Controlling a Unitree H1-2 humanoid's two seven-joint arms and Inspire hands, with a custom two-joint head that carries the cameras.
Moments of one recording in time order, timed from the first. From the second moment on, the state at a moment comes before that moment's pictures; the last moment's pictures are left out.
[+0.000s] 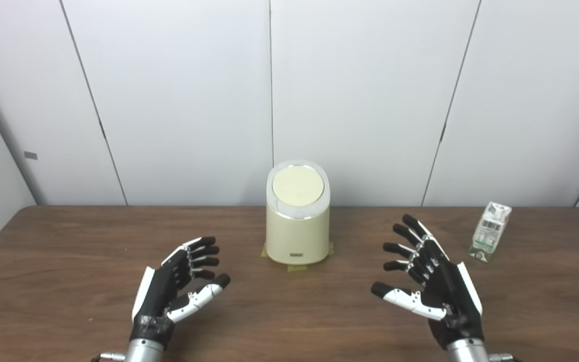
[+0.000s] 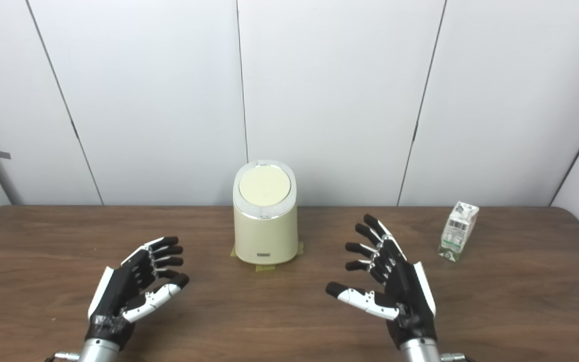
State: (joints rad) left arm -0.10 0.13 0.03 0.01 0.01 -0.14 -0.05; right arm -0.06 -0.03 -0.02 -0.19 0.01 0.00 0.00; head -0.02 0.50
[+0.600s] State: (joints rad) left arm -0.33 0.04 0.00 -0.04 0.20 0.10 0.05; right arm -0.06 -0.04 -0.02 -0.17 0.02 0.00 0.01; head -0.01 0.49
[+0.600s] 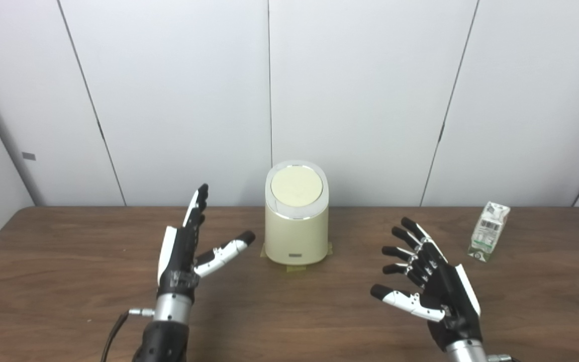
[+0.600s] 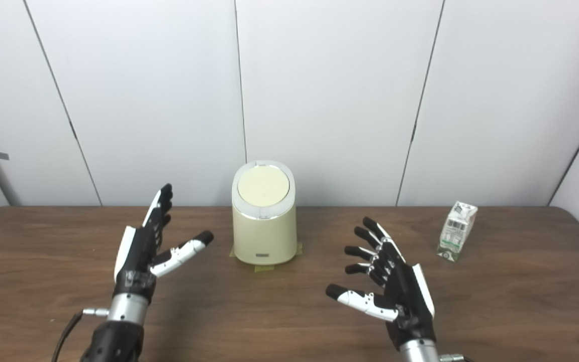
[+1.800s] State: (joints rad) left arm -0.70 0.06 -0.14 0.30 0.47 0.26 0.14; right arm -0.05 -0.01 0.00 -0.21 -0.01 0.03 -0.01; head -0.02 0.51
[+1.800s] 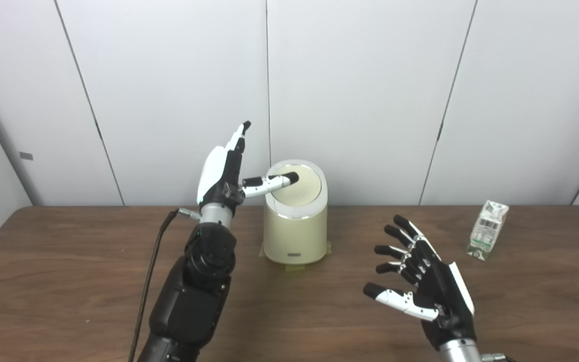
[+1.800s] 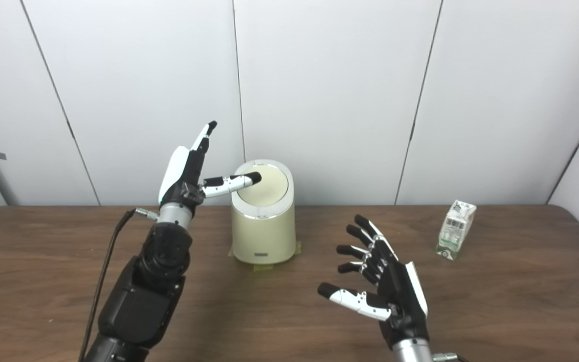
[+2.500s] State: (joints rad) left arm -0.71 0.10 -0.21 0.40 0.52 0.24 0.16; right arm -0.06 0.05 0.02 -0.24 -0.04 0.05 -0.03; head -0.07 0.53
